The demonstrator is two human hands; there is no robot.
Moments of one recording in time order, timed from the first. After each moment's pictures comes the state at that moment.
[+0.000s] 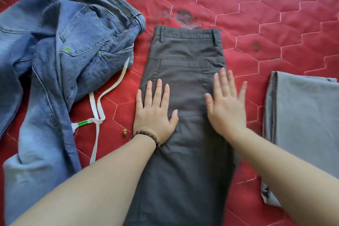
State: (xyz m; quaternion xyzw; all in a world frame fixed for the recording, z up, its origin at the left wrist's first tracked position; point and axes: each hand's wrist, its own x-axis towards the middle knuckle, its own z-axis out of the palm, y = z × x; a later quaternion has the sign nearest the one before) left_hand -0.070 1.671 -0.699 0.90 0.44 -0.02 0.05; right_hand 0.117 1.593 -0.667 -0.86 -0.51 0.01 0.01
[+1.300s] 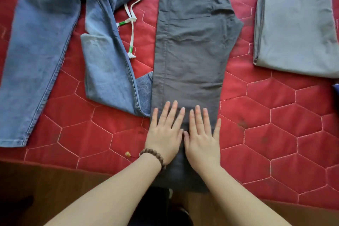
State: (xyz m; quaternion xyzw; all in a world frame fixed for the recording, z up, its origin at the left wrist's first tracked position) left_hand -0.300 1.340 -0.659 0.93 0.35 -0.09 0.05; right_hand -0.200 1.251 -0.664 -0.85 -0.51 0.10 -0.01
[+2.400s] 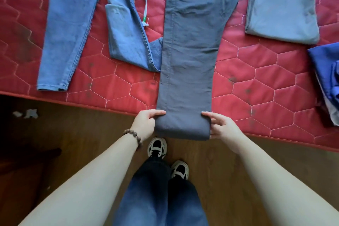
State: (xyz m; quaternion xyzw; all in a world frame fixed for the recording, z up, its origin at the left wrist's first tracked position) left_hand -0.424 1.265 -0.574 0.60 0.55 0.00 0.57; right_hand -0.202 1.121 -0.573 -0.70 -0.16 0.59 0.35
